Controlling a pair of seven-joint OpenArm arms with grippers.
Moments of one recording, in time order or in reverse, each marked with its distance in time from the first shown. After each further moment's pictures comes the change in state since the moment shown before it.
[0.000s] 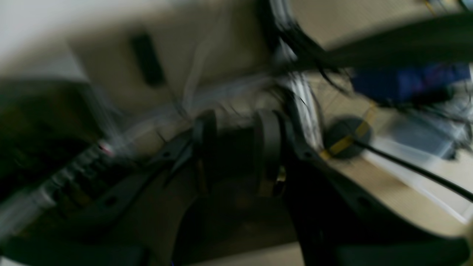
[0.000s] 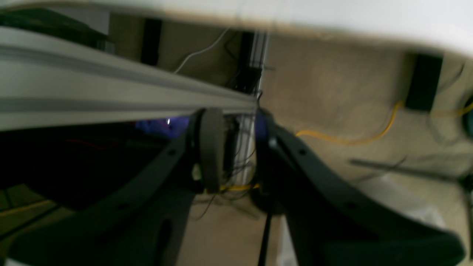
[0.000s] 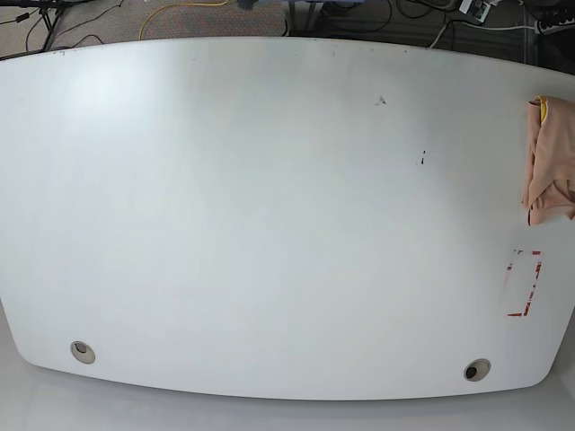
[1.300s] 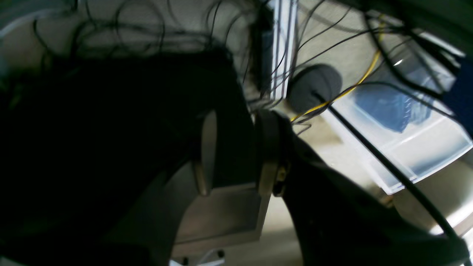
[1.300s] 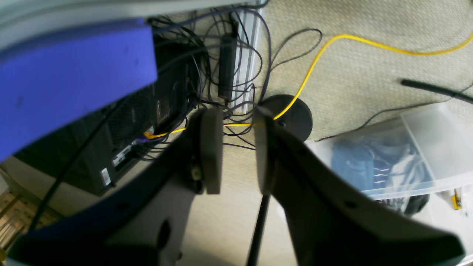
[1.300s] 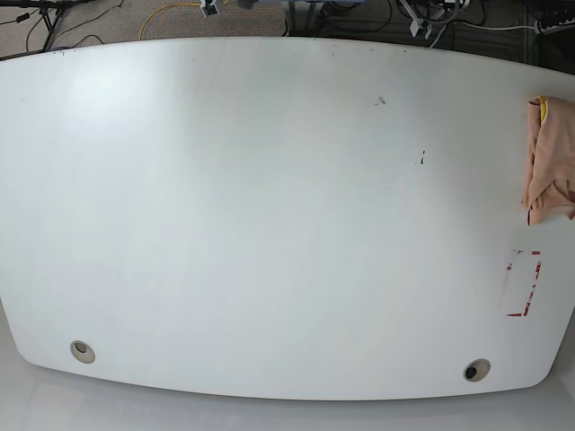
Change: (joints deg) left arm -50.1 -4.5 24.5 -86.4 2.6 15.8 -9.3; right arm 41.8 2.2 -2.3 -69.0 -27.9 -6.5 5.6
